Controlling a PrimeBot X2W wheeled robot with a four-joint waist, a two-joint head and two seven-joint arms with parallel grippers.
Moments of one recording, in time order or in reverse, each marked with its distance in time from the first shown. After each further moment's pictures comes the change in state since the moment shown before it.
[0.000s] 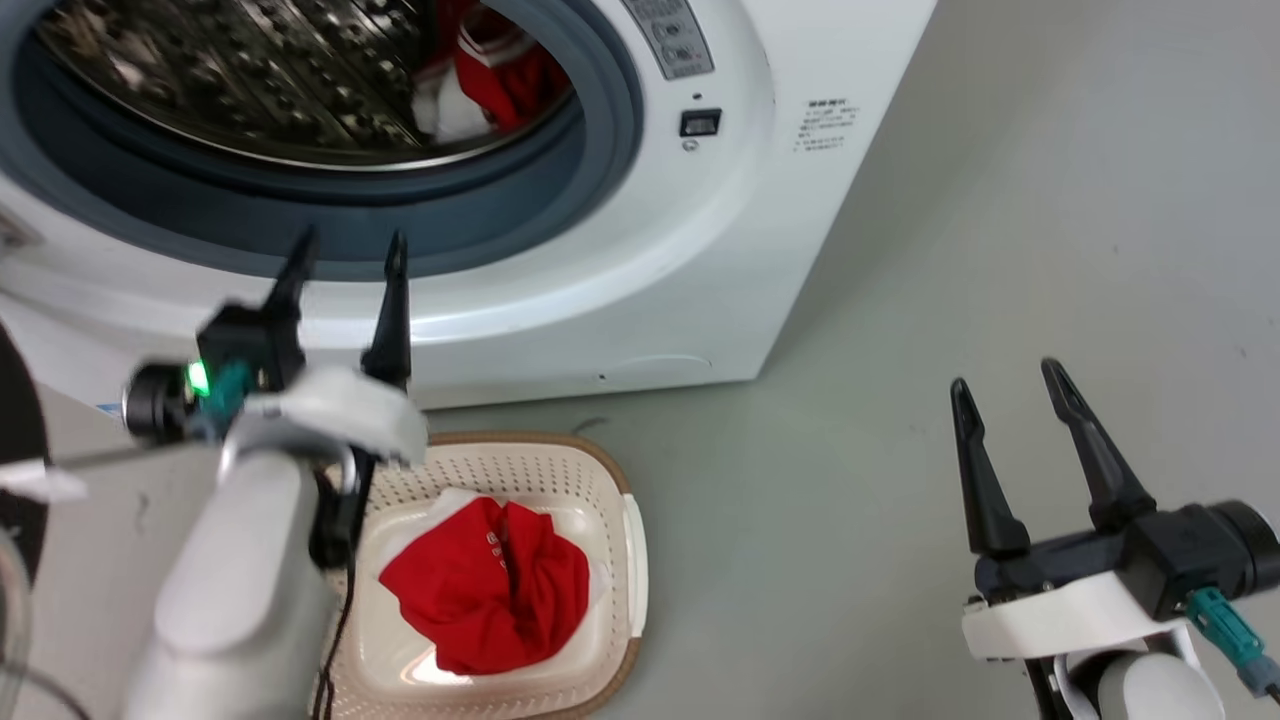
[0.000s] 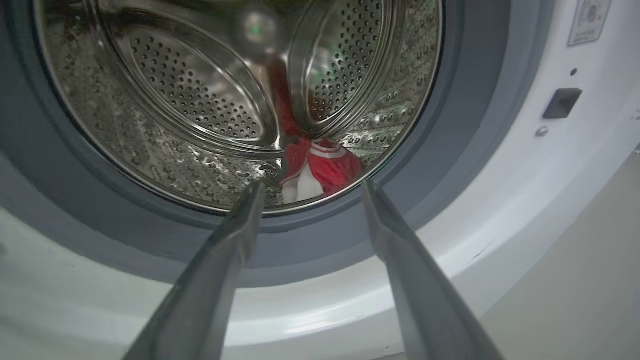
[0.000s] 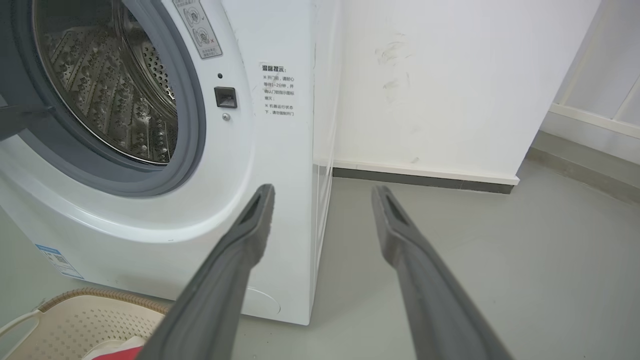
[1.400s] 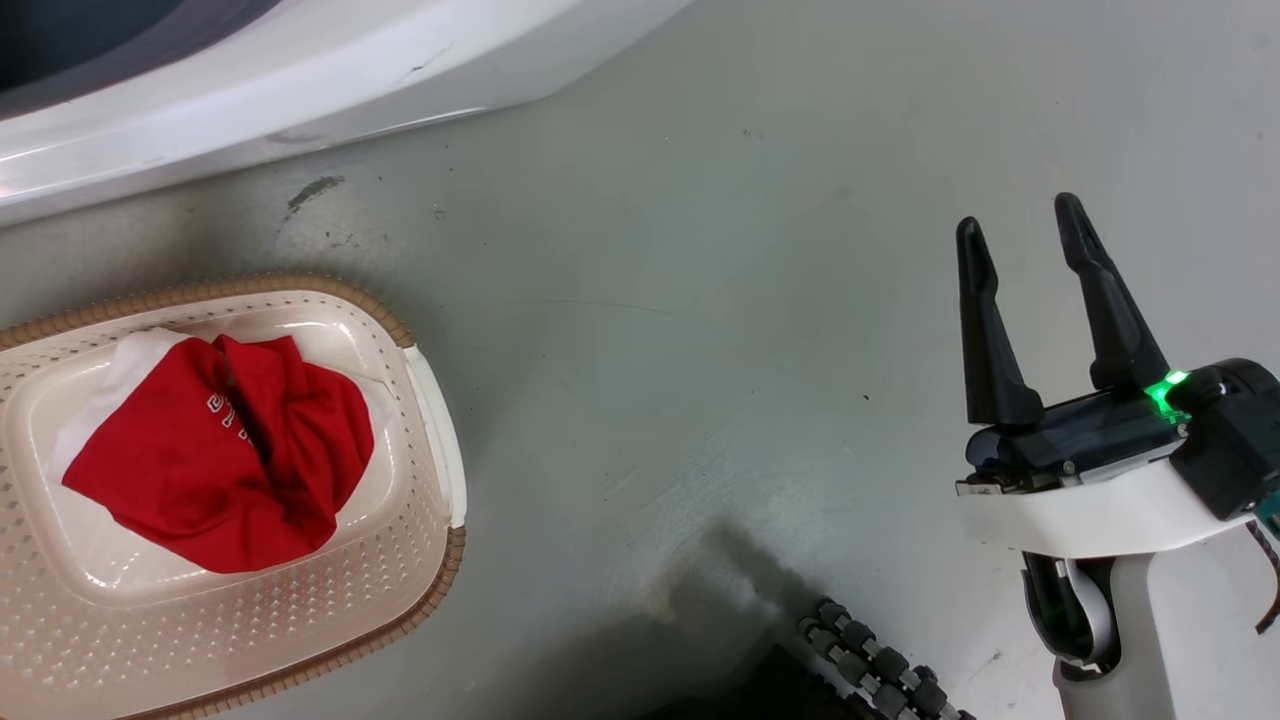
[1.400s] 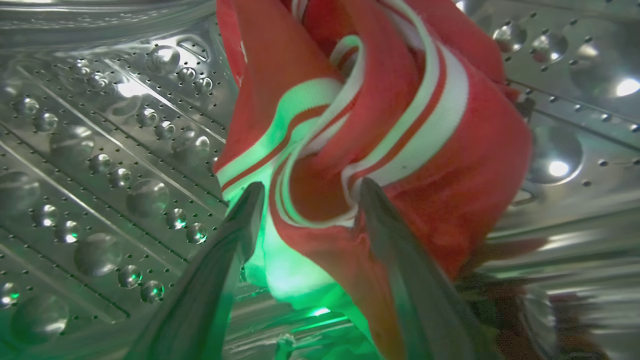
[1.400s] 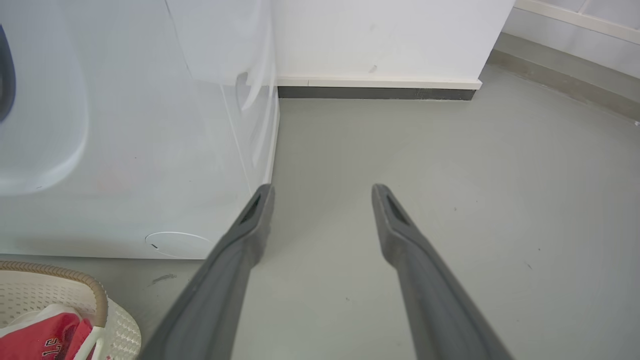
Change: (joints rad) left arm -1.179 0.188 -0.209 0.755 0.044 -0.153 0.661; right arm -0.207 -0.001 0.056 -0.062 0.173 0.000 0.000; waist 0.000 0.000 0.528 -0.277
